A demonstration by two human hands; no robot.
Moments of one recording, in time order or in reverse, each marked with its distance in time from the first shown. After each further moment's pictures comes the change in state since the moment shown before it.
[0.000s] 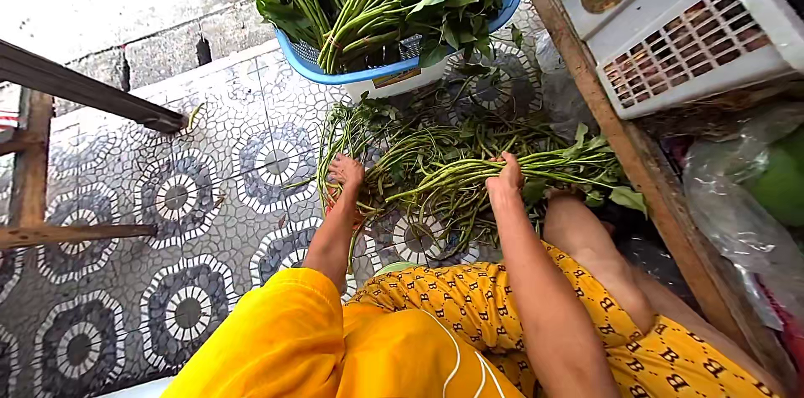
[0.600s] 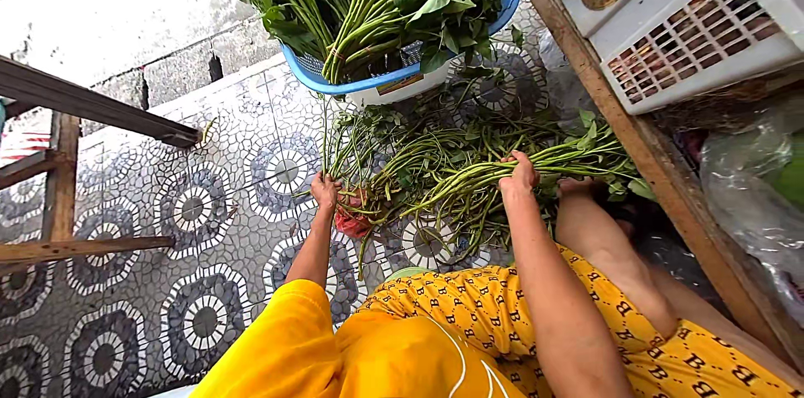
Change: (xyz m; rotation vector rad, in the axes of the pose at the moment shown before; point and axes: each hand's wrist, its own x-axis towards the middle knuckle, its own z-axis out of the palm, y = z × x) left_hand 0.014 -0.076 -0.045 -0.647 0.091 0.006; right_hand 0.006 -0.011 0.000 -0.030 0.024 -0.020
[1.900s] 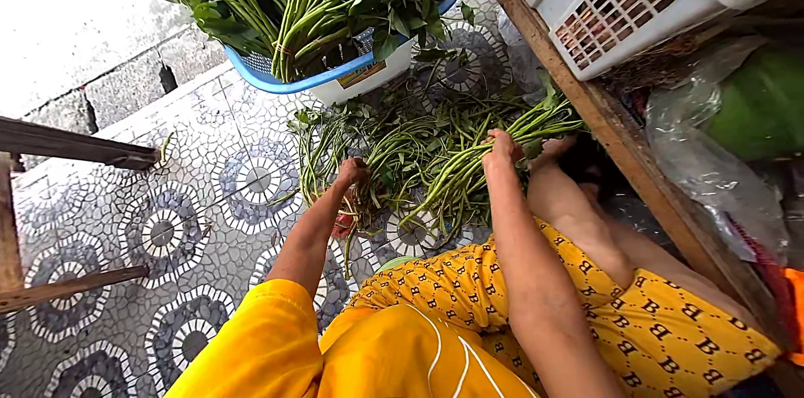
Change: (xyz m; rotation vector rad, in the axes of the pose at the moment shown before) left_hand 0.012 0.020 0.112 0.805 -0.770 0.311; right_hand -0.023 -0.032 -0.005 -0.231 0.065 -0.091
